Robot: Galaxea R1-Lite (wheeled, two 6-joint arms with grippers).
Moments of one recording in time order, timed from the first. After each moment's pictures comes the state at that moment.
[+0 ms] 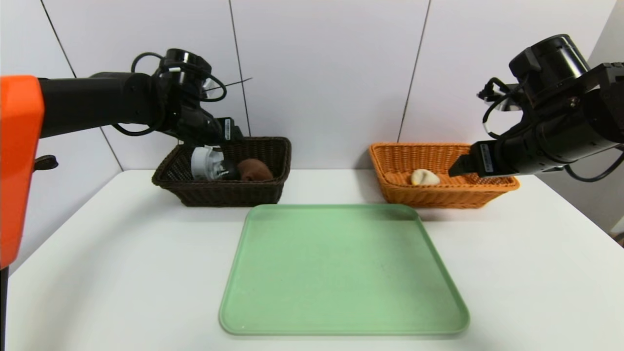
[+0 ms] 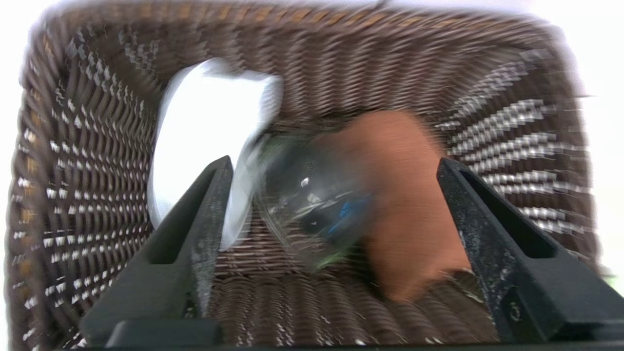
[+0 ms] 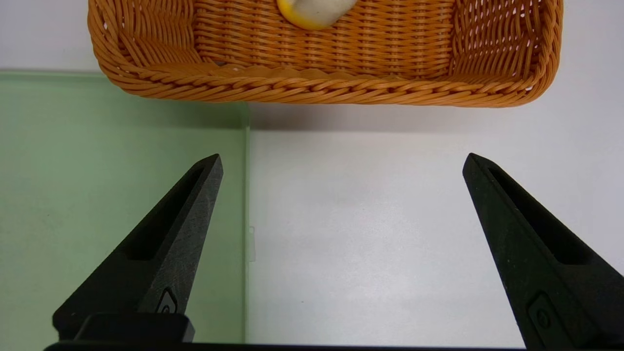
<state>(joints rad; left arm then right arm) -0.24 2.11 -1.97 0.42 0.10 -0.20 0.26 1.73 -1.56 0.65 -0.24 0.12</state>
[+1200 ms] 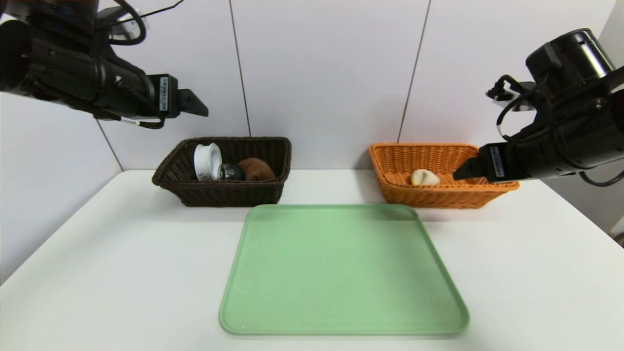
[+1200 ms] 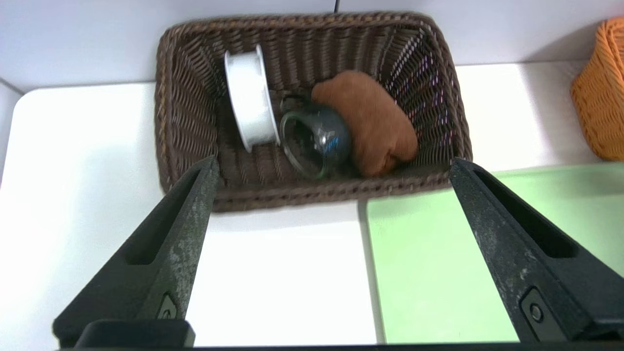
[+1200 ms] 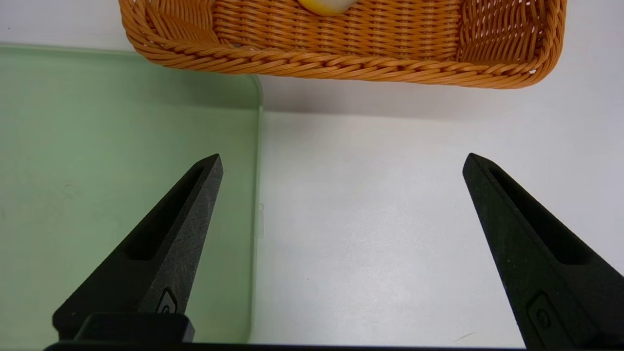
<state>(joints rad) -0.26 1.65 -1.74 0.54 0.10 -0.15 0.29 1.65 -1.50 0.64 -0.23 0.12</state>
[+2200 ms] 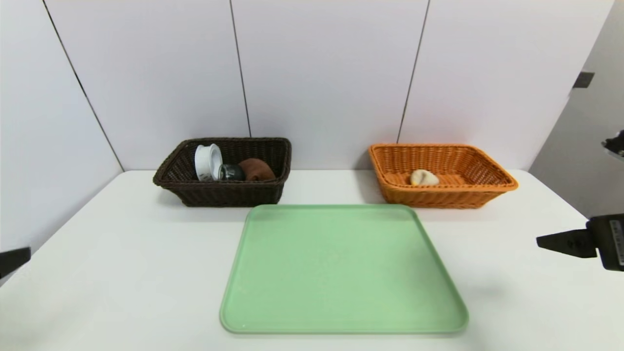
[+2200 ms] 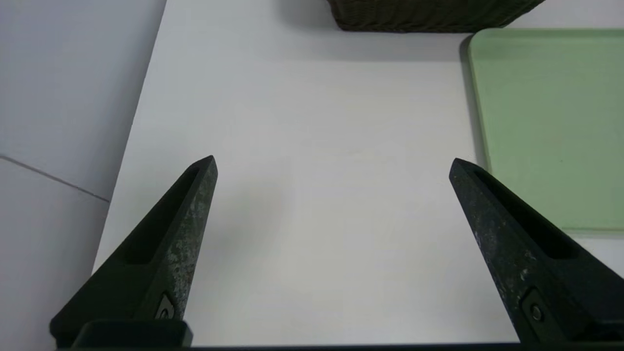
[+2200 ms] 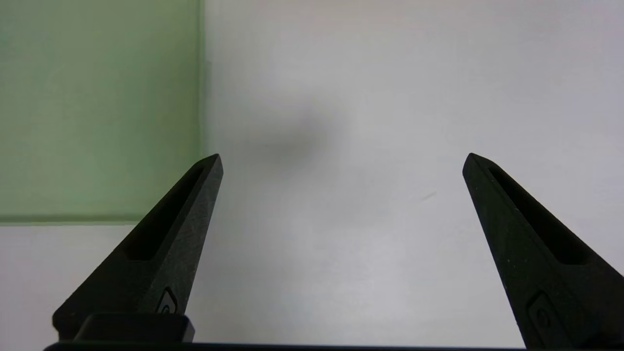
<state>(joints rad) -0.05 0.79 -0.92 0.53 0.10 -0.03 0.23 1.21 -1.05 0.64 -0.22 0.13</state>
